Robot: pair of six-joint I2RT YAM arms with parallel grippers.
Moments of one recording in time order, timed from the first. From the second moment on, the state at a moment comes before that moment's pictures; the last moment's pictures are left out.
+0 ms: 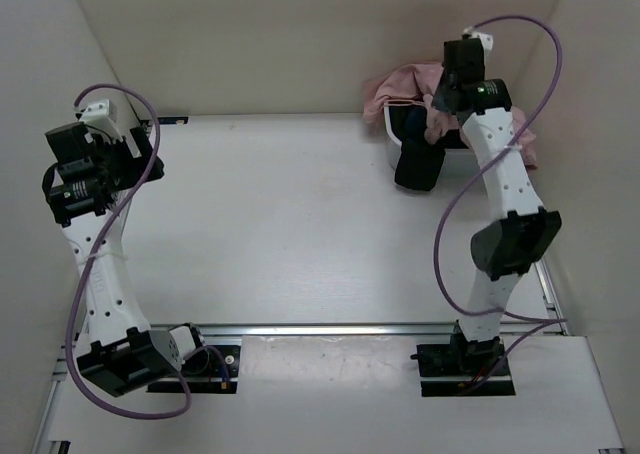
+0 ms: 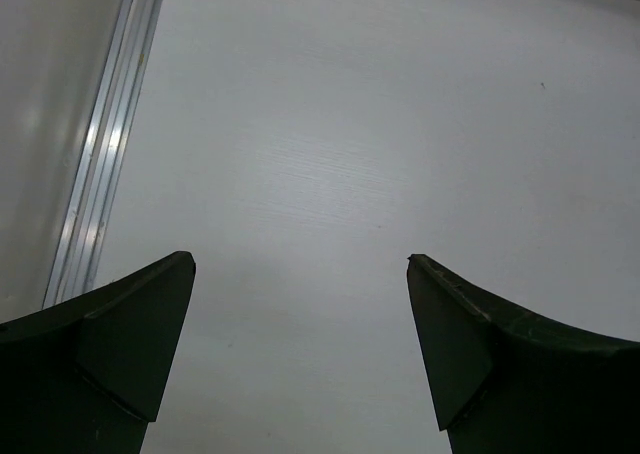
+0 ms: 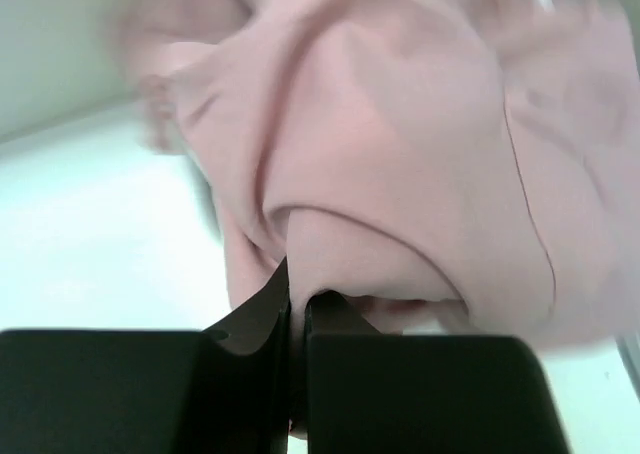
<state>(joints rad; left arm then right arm) 0.38 1.20 1.48 -0.82 0.26 0.00 0.19 1.92 2.18 -0.90 0.35 0.34</state>
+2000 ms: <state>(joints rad) 0.28 1.35 0.74 -0.70 0.12 0.00 1.03 2.25 1.95 -0.78 0.30 0.20</state>
